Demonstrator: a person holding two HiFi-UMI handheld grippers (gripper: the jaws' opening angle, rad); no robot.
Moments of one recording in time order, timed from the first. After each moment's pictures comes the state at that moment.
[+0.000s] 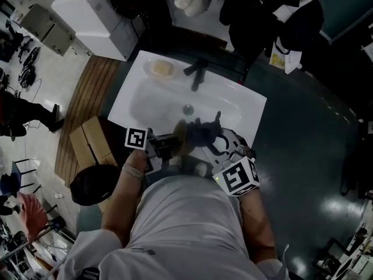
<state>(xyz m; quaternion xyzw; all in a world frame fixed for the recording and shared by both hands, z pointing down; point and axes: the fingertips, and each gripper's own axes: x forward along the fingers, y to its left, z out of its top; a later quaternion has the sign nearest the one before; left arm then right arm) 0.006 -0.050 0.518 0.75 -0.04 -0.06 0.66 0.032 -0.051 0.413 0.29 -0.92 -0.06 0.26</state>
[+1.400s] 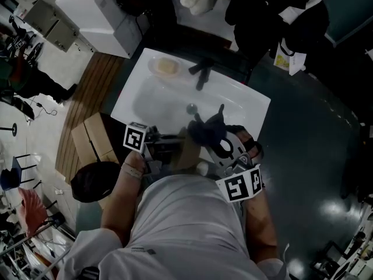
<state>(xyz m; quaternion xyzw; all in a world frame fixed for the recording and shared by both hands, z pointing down) 0.013 -0.032 0.446 0.78 0.09 -0.13 0.60 0.025 -0.049 0.382 0.28 -0.89 -0.25 0.25</state>
